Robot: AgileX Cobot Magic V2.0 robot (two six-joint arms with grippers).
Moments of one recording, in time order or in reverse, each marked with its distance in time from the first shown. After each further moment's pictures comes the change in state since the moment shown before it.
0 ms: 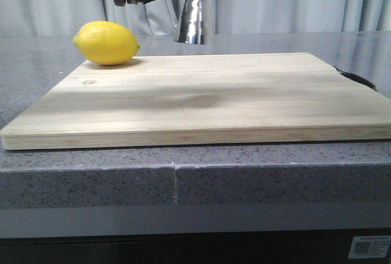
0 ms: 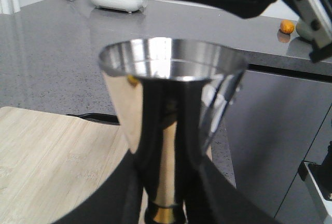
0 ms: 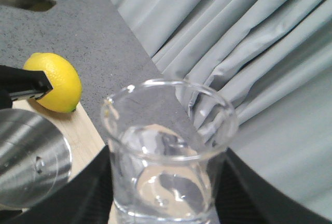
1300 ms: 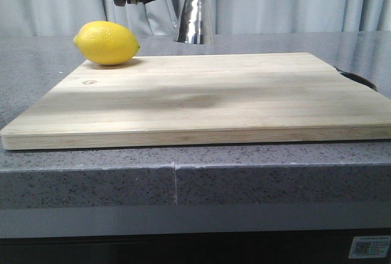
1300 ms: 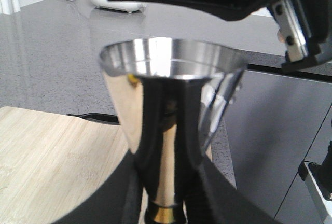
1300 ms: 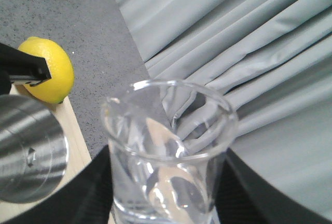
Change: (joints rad) left arm 0.000 0.000 0.000 0.000 0.000 0.000; right arm 0.000 0.012 0.000 -0.196 -0.039 0.000
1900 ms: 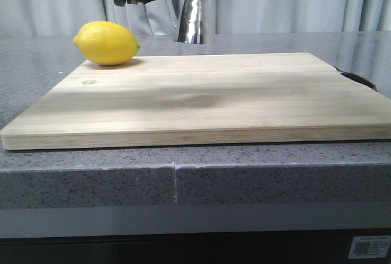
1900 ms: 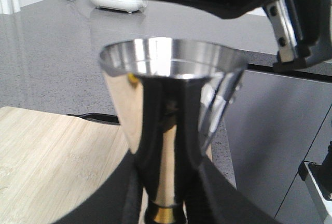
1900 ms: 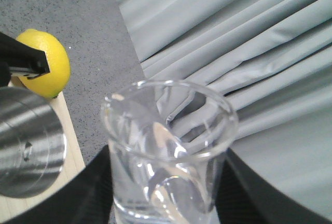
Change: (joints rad) left arm 0.000 0.000 0.000 0.000 0.000 0.000; right arm 0.000 0.000 0.000 -0.069 -0.005 0.000
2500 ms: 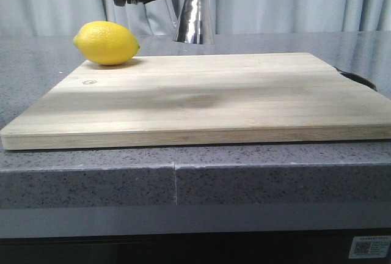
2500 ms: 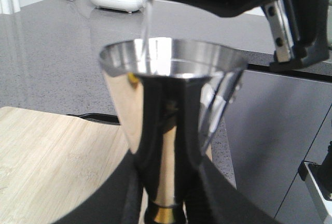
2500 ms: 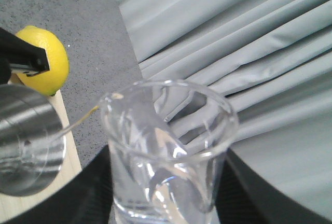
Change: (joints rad) left arm 0.000 0.000 0.000 0.000 0.000 0.000; right arm 0.000 0.000 0.000 -0.037 -0.006 0.000
